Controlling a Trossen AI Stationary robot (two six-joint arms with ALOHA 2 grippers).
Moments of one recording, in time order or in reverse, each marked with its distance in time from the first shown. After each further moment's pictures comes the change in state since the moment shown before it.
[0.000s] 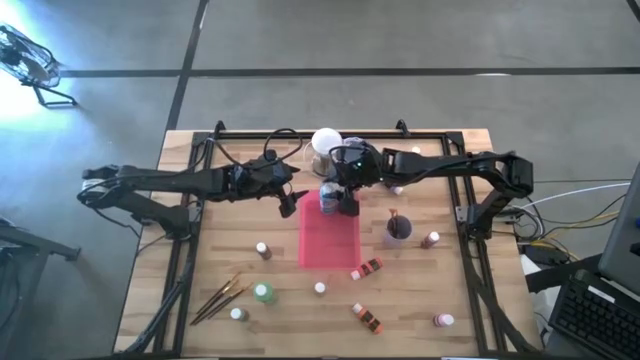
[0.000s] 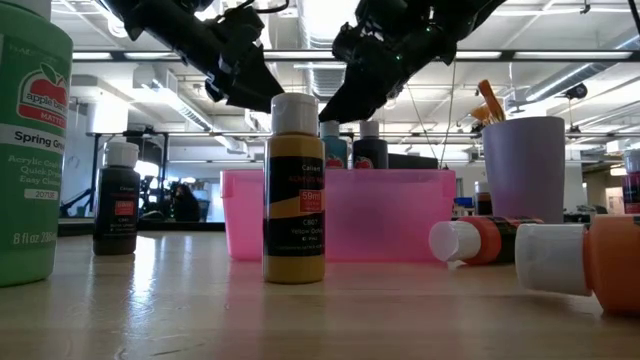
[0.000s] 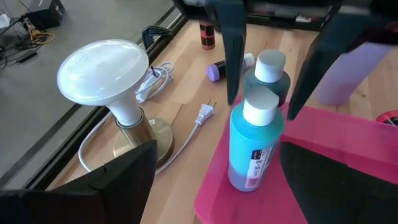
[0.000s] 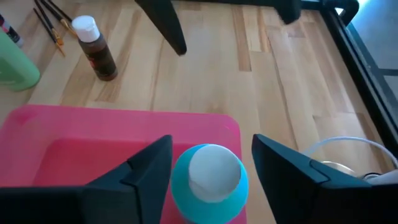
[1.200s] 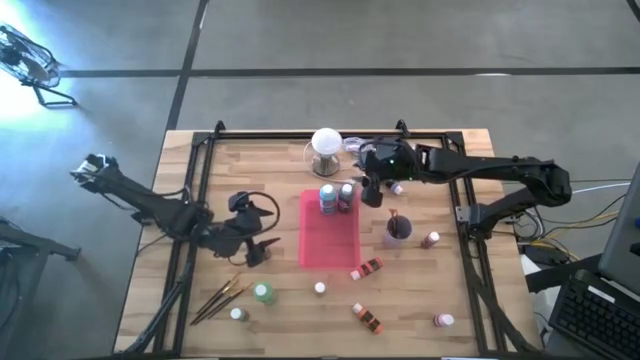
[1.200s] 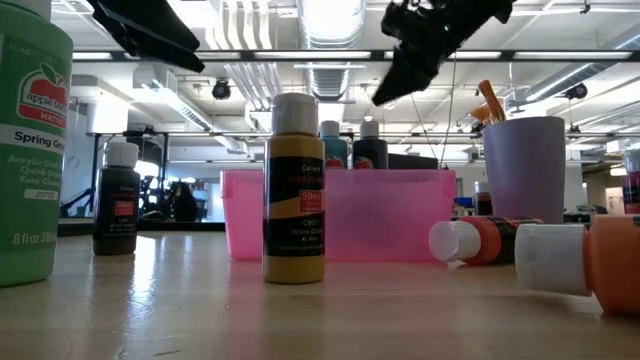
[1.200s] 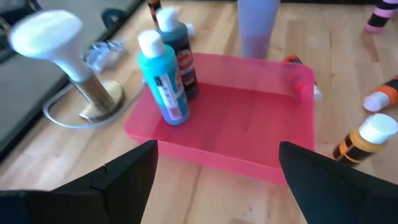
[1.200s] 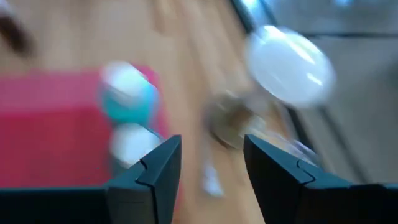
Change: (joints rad) left arm -0.595 -0.177 0.001 -0.407 -0.409 -0.366; right arm -0.003 -0.293 -0.101 -0.234 0.341 0.057
